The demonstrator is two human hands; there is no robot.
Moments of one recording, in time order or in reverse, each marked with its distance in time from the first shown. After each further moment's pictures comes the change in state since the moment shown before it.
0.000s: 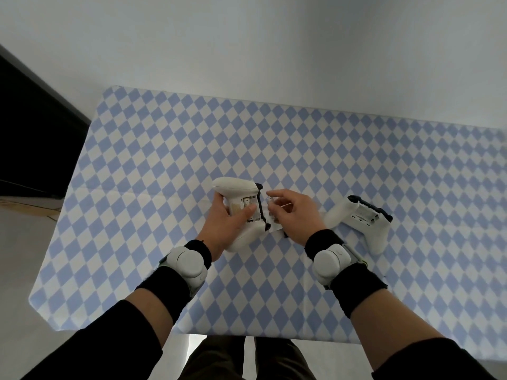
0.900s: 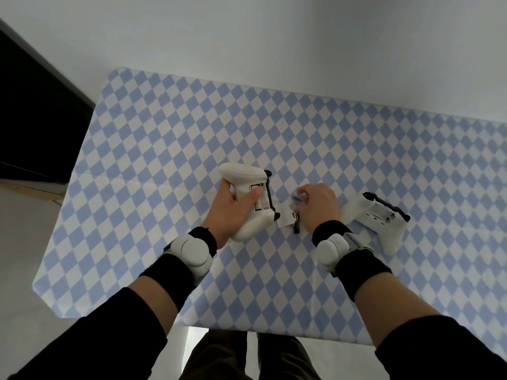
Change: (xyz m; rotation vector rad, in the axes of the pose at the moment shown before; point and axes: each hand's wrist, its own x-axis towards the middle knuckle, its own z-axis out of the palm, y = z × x) left_hand 0.014 0.005 -0.007 -0.015 0.016 0.002; right_hand 0.037 0.038 0.005 -0.593 0.122 0.125
